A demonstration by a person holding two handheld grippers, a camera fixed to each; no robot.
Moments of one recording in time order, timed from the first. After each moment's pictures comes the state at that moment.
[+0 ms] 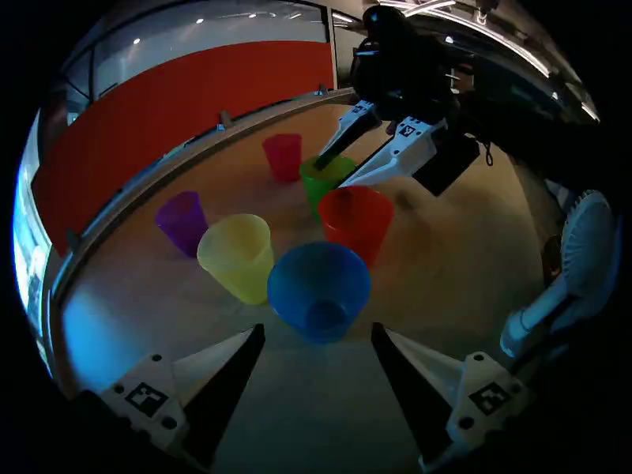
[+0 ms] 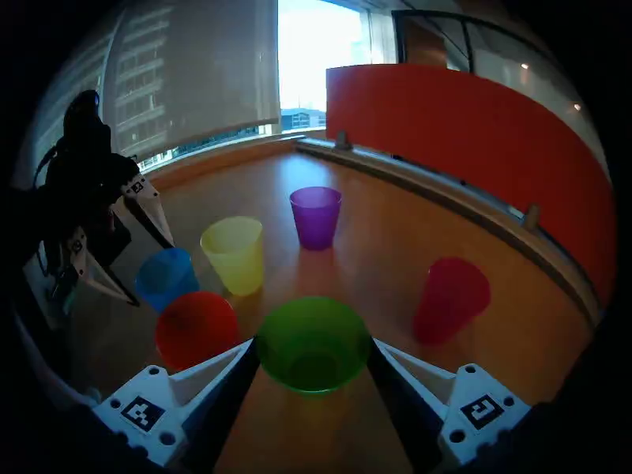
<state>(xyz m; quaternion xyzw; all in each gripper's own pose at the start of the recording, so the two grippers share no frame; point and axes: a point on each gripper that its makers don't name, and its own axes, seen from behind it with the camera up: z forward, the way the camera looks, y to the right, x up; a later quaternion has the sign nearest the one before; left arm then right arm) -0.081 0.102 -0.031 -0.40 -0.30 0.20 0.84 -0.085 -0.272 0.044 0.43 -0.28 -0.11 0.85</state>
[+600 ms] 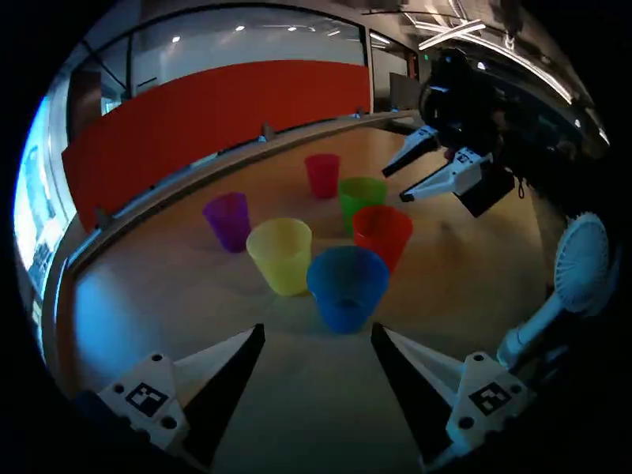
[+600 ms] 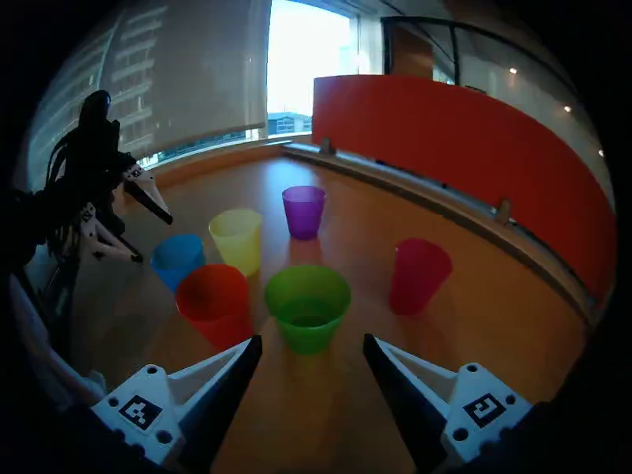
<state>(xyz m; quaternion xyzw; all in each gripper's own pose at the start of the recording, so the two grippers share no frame) -0.049 0.066 -0.036 -0.34 -0.27 0.14 0.89 -0.063 -0.221 0.006 0.39 -0.25 -0.12 0.88</state>
